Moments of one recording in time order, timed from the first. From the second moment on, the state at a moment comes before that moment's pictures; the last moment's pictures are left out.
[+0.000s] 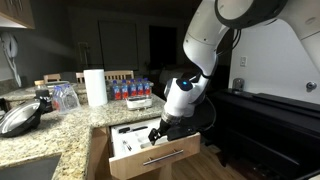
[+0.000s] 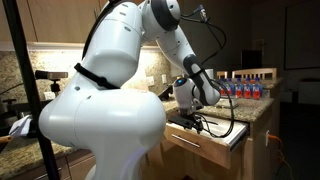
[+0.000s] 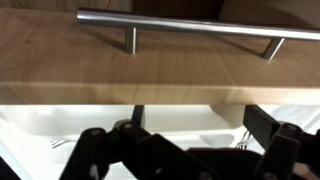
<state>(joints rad) 0.49 0.52 -0.32 -2.01 -2.35 3.44 2.61</state>
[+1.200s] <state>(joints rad) 1.00 0.15 -0.89 -2.15 -2.55 3.46 2.60</state>
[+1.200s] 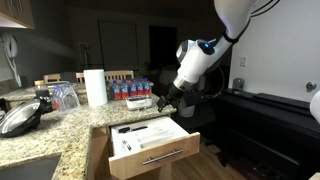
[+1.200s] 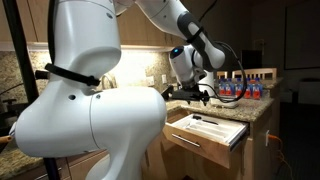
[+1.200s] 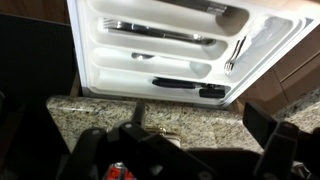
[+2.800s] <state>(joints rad) 1.13 0.17 -1.17 -2.45 -2.56 3.46 2.60</state>
